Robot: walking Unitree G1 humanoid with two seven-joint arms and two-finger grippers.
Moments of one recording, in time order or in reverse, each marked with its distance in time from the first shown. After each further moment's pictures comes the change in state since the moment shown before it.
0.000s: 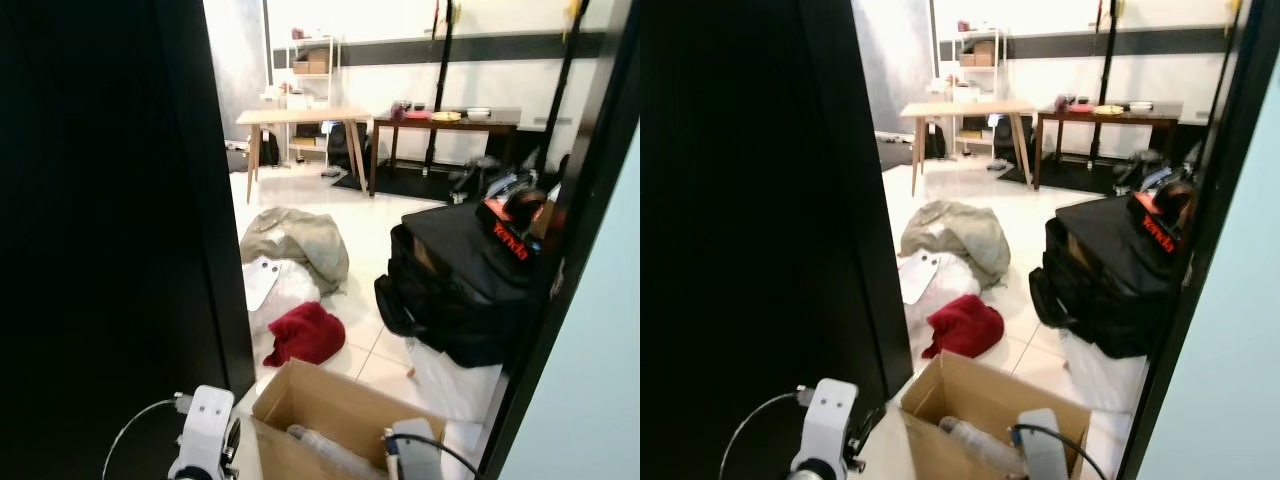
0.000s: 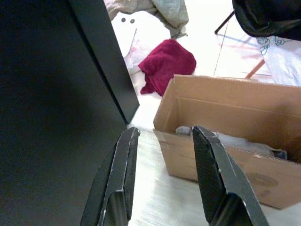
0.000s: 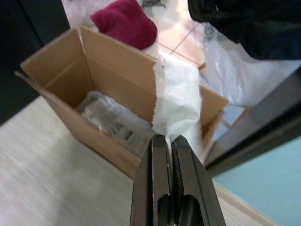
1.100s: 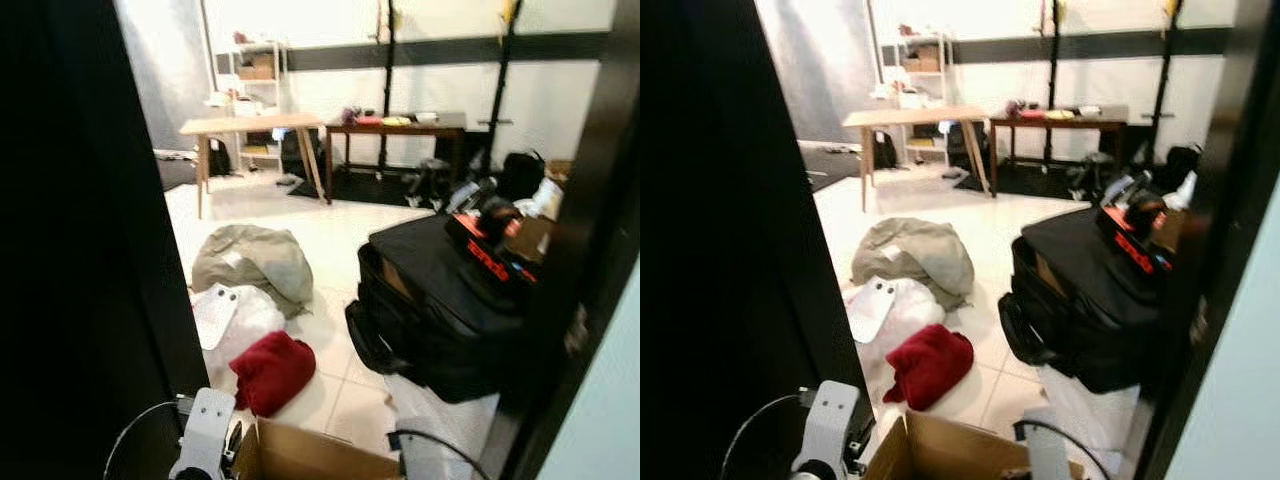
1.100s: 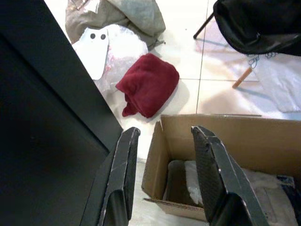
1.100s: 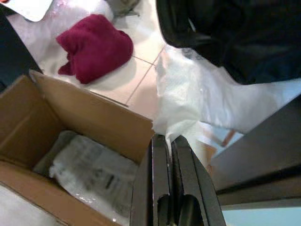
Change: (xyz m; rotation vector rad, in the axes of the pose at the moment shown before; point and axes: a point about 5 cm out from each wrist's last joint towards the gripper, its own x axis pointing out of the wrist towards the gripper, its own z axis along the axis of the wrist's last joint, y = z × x) left arm 0.000 0.001 -0.003 0.012 0.016 -0.028; right arm 0.001 0.005 0.003 0.015 -0.007 0.004
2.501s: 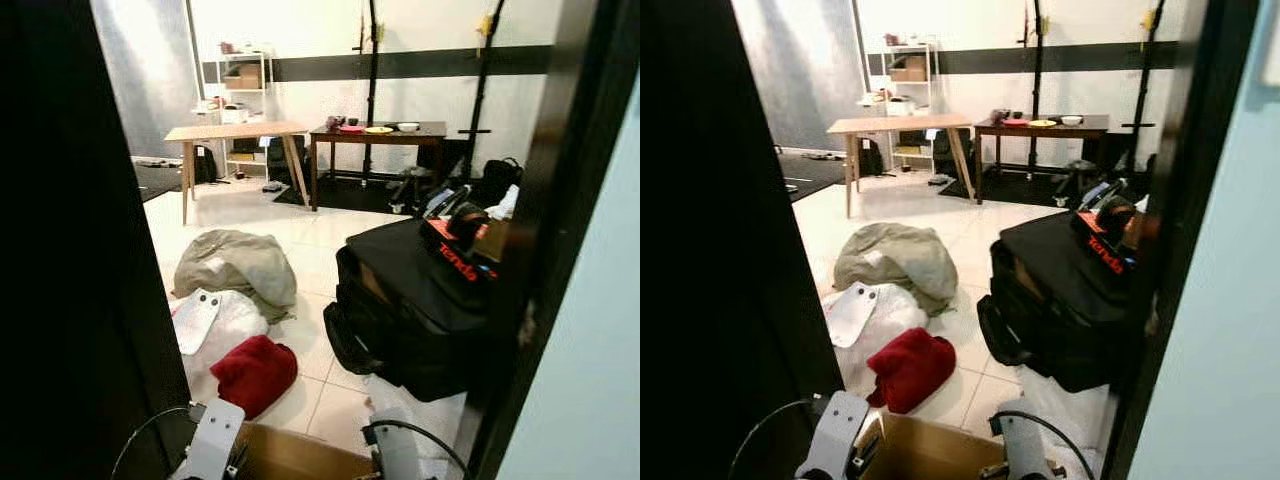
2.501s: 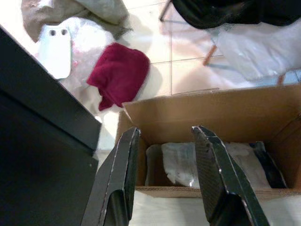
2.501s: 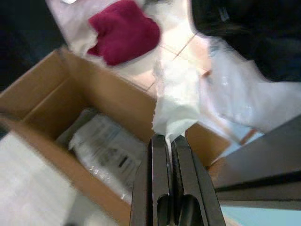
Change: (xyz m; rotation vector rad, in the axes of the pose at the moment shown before) left arm 0.000 -0.003 -0.012 0.094 0.080 -0.149; right arm 0.009 0.022 0.006 -0.052 0.069 0.173
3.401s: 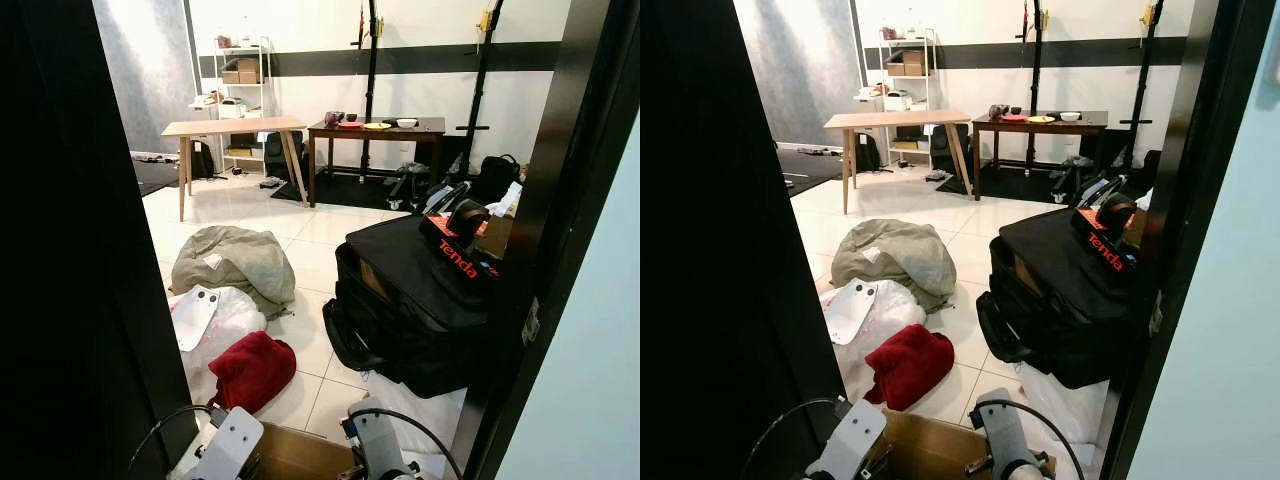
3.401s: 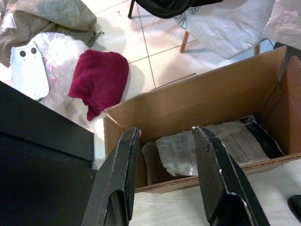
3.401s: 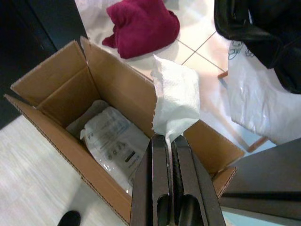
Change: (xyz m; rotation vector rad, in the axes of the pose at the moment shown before) left arm 0.001 -0.009 -0.001 0.152 0.012 -0.147; right arm 0.008 0.005 0.012 -0.057 0.018 0.080
